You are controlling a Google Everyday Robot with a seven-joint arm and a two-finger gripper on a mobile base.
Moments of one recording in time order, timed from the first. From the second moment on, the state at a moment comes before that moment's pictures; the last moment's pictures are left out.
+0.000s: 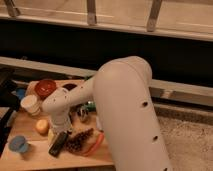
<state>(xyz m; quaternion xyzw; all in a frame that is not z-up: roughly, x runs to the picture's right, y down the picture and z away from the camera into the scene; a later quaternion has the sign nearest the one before) -0.224 0.252 0.770 -0.42 0.15 0.44 0.78</state>
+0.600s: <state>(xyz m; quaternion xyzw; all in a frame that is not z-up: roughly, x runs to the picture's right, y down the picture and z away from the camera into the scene) -0.235 0.269 0.782 -0.44 0.16 0.45 0.76</state>
